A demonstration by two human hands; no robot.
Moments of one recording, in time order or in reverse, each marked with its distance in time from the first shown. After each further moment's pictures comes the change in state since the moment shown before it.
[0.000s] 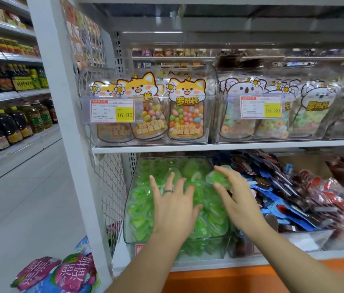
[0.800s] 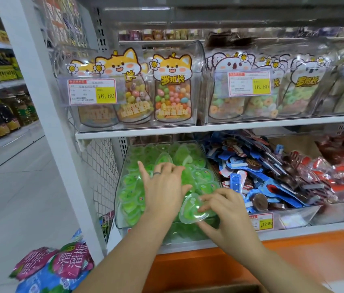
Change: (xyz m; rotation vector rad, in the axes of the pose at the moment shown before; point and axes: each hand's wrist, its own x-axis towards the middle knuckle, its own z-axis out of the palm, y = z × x) left_hand 0.006 0.004 -0.004 -0.091 -0.080 -0.062; right_hand -0.068 0.016 0.017 -0.265 0.049 -0.340
